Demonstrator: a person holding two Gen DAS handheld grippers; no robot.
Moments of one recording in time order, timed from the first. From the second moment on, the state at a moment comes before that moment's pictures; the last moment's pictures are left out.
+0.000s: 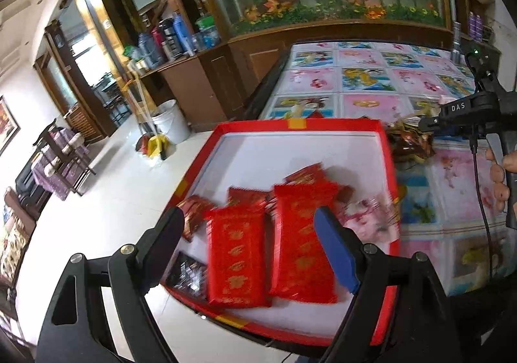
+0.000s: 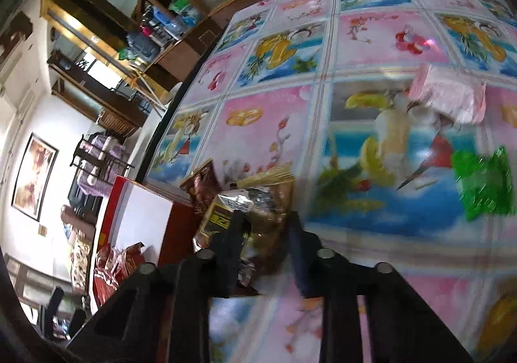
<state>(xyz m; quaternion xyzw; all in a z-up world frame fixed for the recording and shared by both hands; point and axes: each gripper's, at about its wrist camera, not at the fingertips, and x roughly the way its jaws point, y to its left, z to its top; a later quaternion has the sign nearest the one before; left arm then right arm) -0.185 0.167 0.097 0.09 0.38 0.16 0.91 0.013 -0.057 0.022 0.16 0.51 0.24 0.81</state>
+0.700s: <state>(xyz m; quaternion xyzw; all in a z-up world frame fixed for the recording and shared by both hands) -0.096 0.145 0.109 0.03 0.41 0.12 0.90 0.012 -0.108 0.050 0.16 0.48 0.29 0.81</state>
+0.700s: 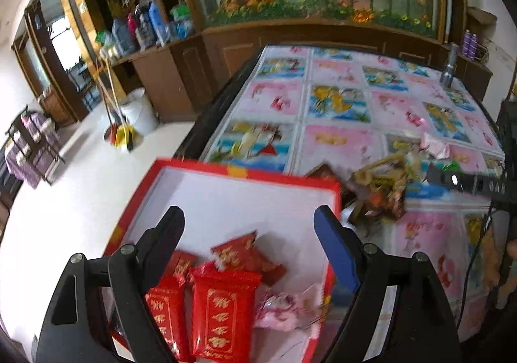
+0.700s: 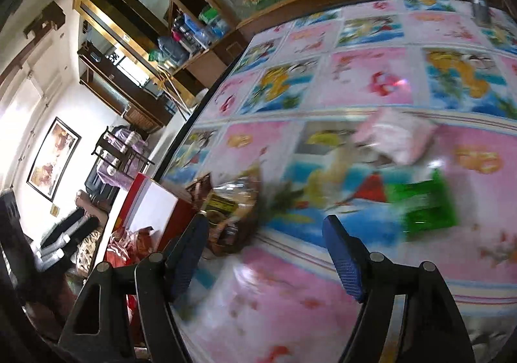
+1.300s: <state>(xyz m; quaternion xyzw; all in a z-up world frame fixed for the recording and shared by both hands) -0.045 0.145 0.112 -0.01 0.43 0.08 0.90 0.020 -0.036 0.022 -0.01 0.49 0.21 0.85</state>
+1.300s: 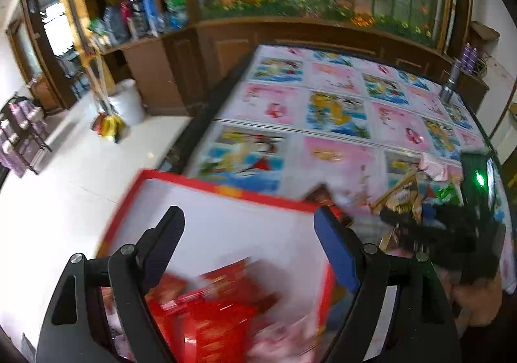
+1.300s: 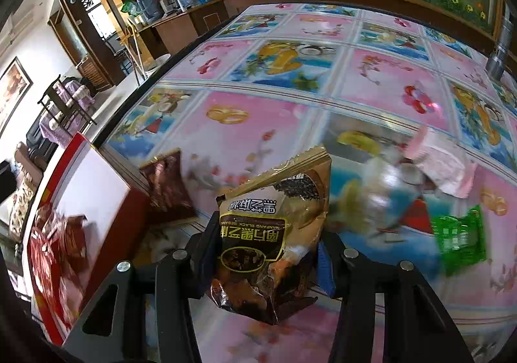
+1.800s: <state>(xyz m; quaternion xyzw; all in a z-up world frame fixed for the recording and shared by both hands) 0.073 0.110 0.038 -0.08 0.59 0.11 0.79 0.021 -0.167 0.026 0.05 0.51 0.19 0.84</state>
